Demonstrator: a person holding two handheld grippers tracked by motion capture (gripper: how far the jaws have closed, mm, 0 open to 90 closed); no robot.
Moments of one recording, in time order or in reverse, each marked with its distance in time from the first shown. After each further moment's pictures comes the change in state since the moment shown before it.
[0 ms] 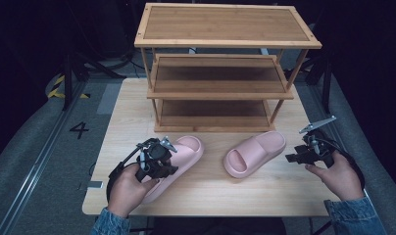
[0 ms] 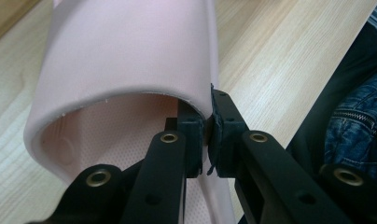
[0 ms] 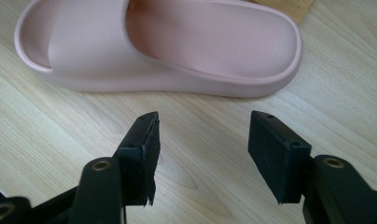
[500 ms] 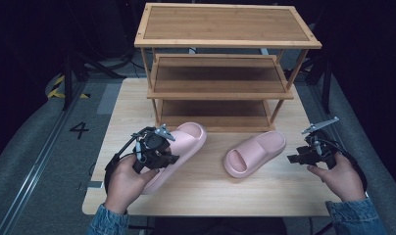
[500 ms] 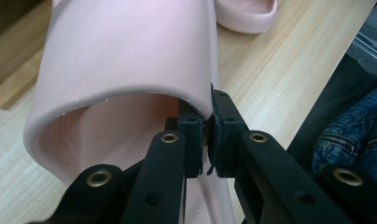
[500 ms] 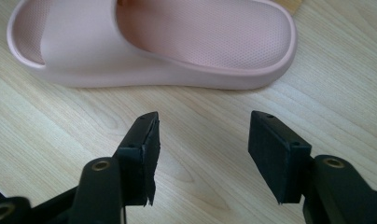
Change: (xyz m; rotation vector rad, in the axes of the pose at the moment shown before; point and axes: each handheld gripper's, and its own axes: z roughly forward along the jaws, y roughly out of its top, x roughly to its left) left arm -0.001 0.019 -0.032 -0.101 0.010 0.000; right arm -0.004 -0.005 -0.001 0.004 -0.004 0.021
